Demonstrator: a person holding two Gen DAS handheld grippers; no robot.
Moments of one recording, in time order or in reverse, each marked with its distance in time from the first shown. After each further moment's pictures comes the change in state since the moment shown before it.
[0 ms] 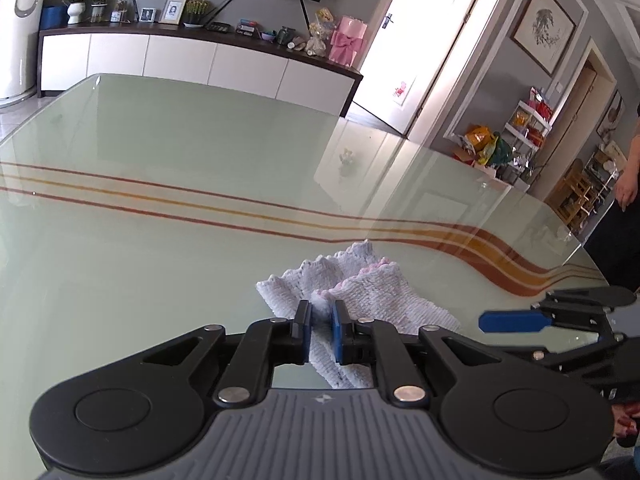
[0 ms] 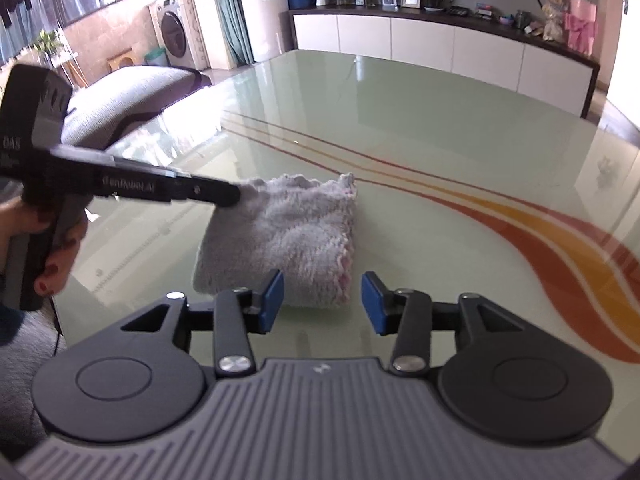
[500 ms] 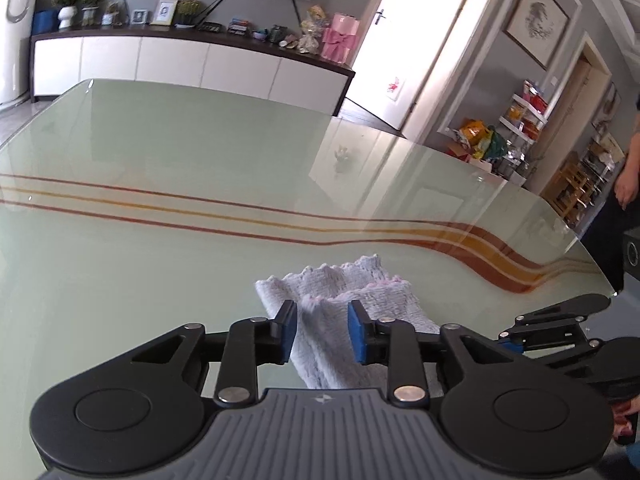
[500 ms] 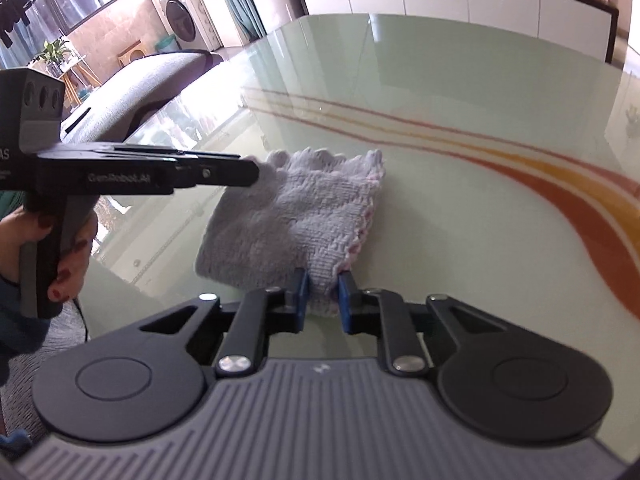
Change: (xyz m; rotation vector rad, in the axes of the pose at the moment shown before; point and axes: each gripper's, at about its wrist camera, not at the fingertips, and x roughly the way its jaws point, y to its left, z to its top) left arm -0.015 -0.009 -0.003 0.061 0.001 -0.009; right arm 0.004 0.005 -0.006 0.067 0.117 0.090
